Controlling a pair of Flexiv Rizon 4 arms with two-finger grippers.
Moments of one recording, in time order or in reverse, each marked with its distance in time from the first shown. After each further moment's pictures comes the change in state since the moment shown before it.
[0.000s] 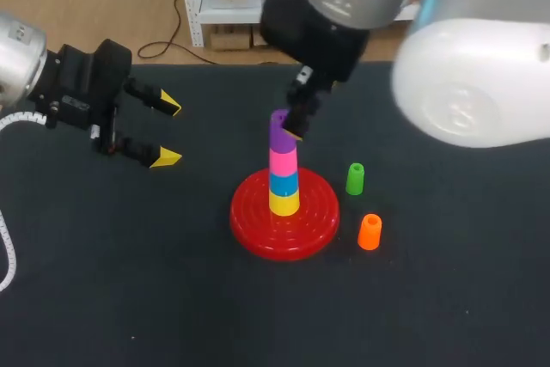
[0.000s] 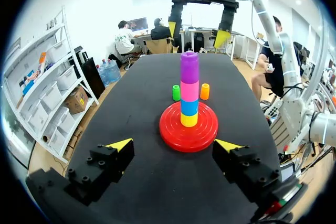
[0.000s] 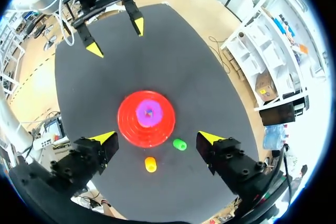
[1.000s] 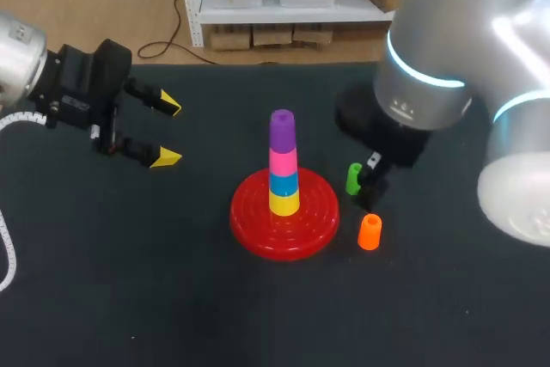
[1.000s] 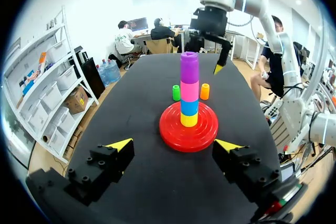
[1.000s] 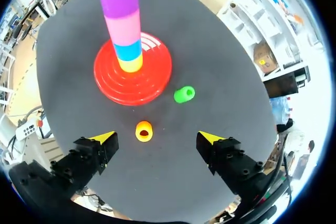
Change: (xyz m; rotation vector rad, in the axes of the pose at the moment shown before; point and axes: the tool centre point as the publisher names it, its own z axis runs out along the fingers) left arm 0.000 0.000 0.000 0.000 0.000 0.000; right arm 0.125 -0.003 0.085 0.022 0.122 0.129
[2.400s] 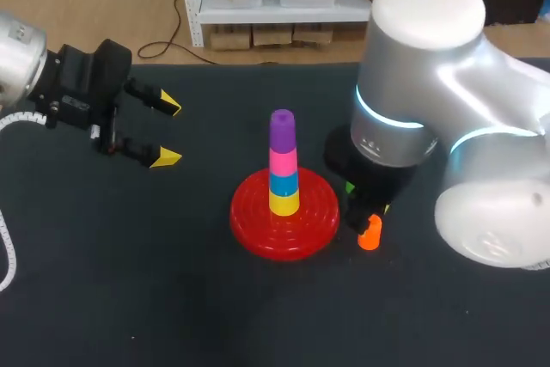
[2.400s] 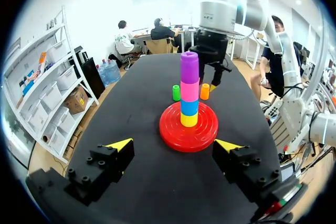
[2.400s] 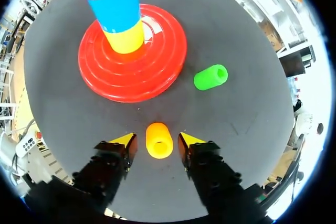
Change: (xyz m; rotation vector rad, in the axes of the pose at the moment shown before) left arm 0.000 0.000 0.000 0.000 0.000 0.000; right arm 0.007 0.025 0.061 -0.048 0.094 0.112
